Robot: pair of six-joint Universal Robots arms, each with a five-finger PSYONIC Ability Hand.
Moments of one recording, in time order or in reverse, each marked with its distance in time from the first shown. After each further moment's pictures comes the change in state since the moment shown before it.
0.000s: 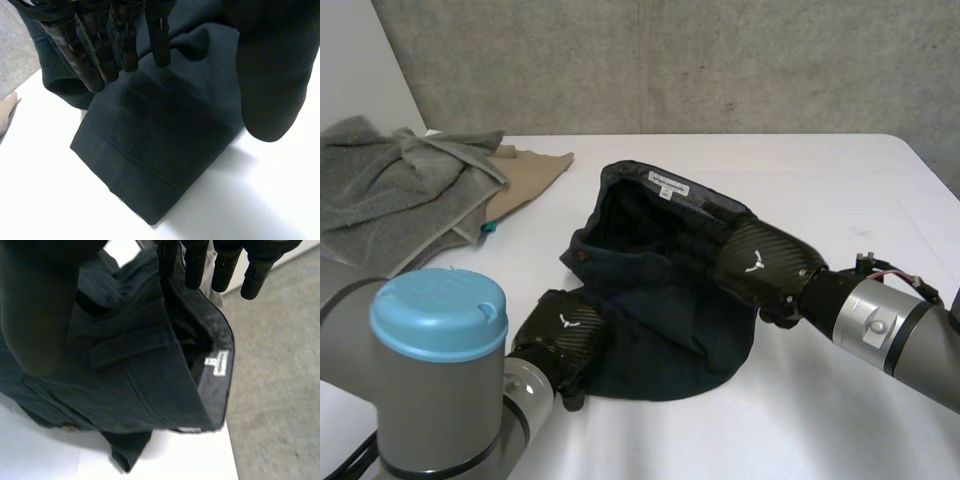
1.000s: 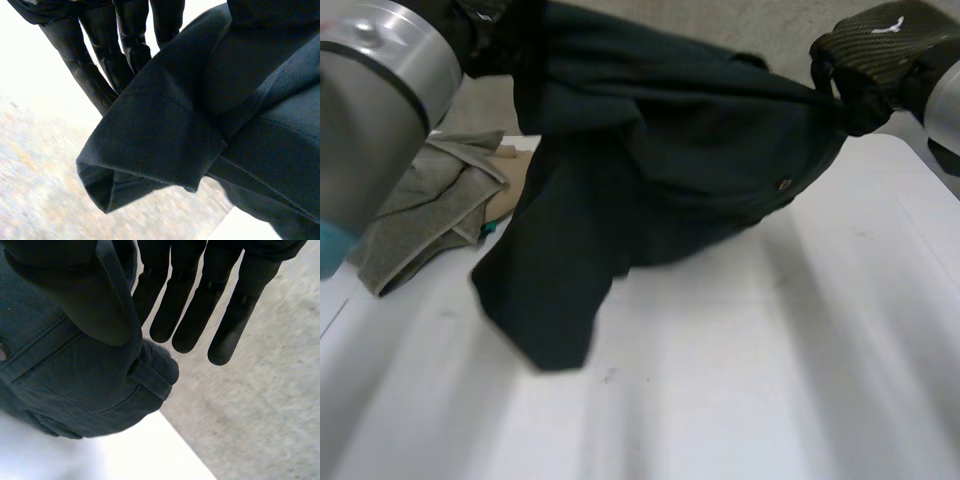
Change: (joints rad) left arm 0.190 0.083 0.771 -0.148 0.122 0.079; right arm 0.078 0.018 -0.800 0.558 0.629 0.610; left_hand 0.752 0.810 0.806 0.817 0.772; right_hand 0.883 0.965 0.983 0.990 0.940
